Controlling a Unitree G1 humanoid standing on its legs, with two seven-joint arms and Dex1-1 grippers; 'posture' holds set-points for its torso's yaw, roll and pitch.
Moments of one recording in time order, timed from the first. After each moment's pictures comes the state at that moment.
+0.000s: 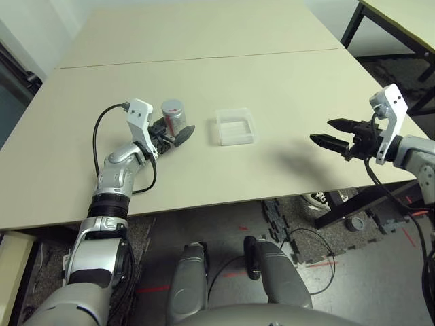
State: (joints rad) left arm -0.62 0.40 0.11 0.61 -0.30 0.11 -0.73; right arm -0.54 -0.71 -0.10 0.24 0.42 0.53 0.93
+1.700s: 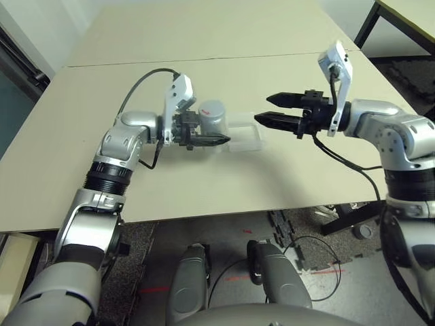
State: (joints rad) left arm -0.82 0.48 -0.19 0.37 -0.28 0.33 -1.26; right arm -0.80 -0.51 0.03 -0.02 0.57 0.86 0.91
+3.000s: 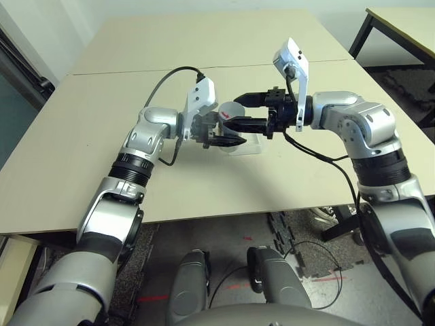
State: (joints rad) left arm -0.88 0.39 -0.21 0.53 -0.22 0.19 -1.28; right arm -0.89 -0.41 0.15 0.08 0.47 0.78 0.96
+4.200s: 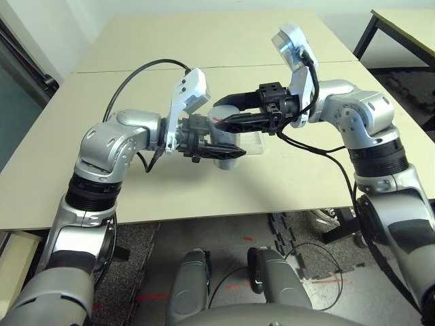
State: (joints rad) left arm -0.71 0.60 -0.14 -0.21 -0.51 0.93 -1.15; right arm -0.97 -0.41 0.18 0.12 0.62 0.77 1.21
